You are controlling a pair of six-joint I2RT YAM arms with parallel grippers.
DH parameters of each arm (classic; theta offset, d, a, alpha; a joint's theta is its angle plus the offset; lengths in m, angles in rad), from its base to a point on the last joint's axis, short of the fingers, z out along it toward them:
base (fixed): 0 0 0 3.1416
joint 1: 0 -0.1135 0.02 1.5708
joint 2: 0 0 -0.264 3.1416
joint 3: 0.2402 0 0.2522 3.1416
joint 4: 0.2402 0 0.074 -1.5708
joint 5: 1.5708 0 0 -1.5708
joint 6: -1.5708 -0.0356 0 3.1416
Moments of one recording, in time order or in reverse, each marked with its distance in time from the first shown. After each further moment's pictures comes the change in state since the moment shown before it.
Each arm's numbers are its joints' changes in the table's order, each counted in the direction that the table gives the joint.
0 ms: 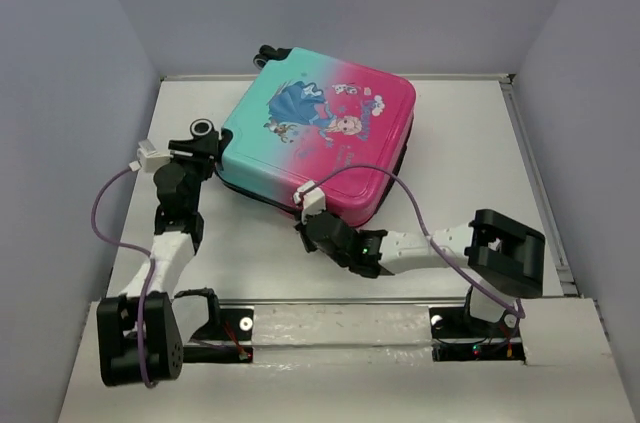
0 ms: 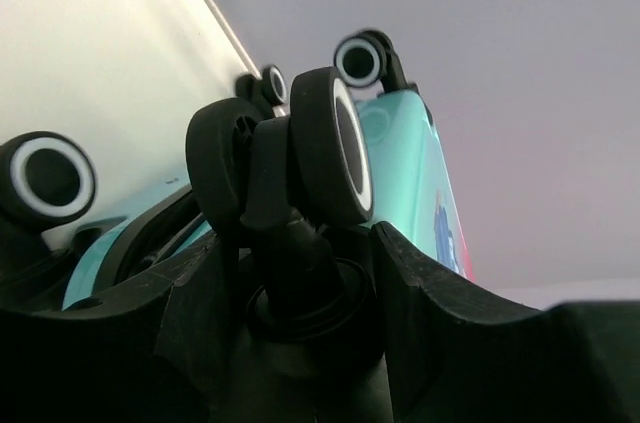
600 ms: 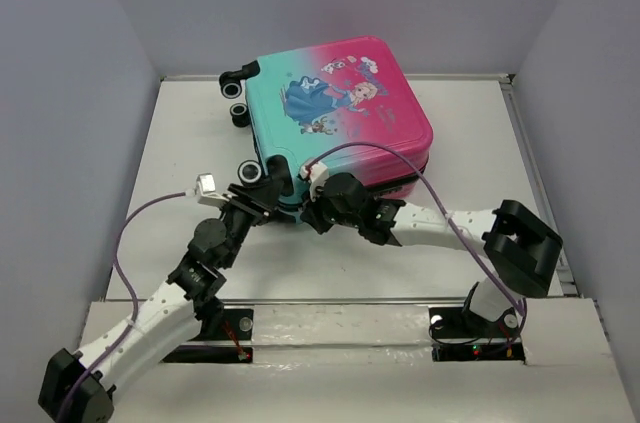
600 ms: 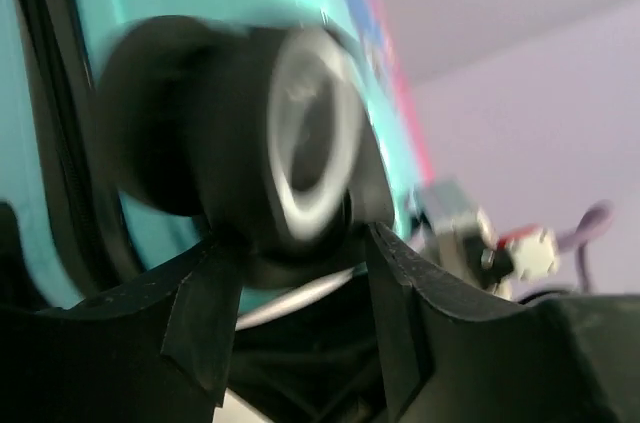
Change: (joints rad) left arm 0.624 -0.581 -0.288 0.173 -0.297 -0.027; right arm 0.239 -0.040 0.118 0.199 -0.492 0.090
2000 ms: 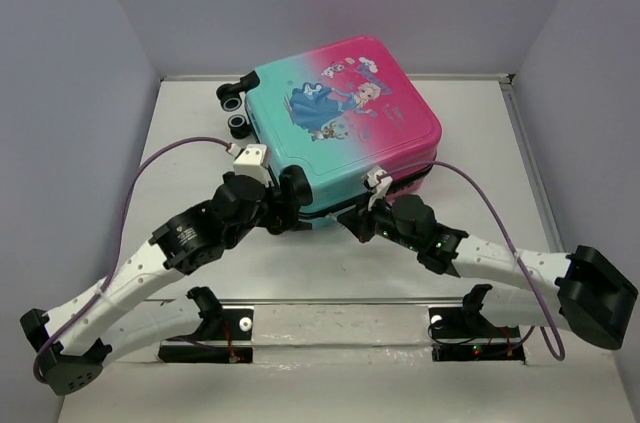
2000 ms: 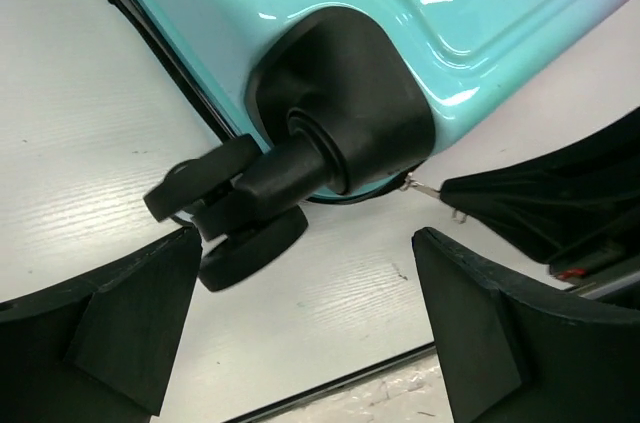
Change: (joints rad) left arm 0.340 0.250 0.724 1.069 -0.123 -0.527; right arm 0.063 -0.406 -0.437 -0.246 -0.014 -0.077
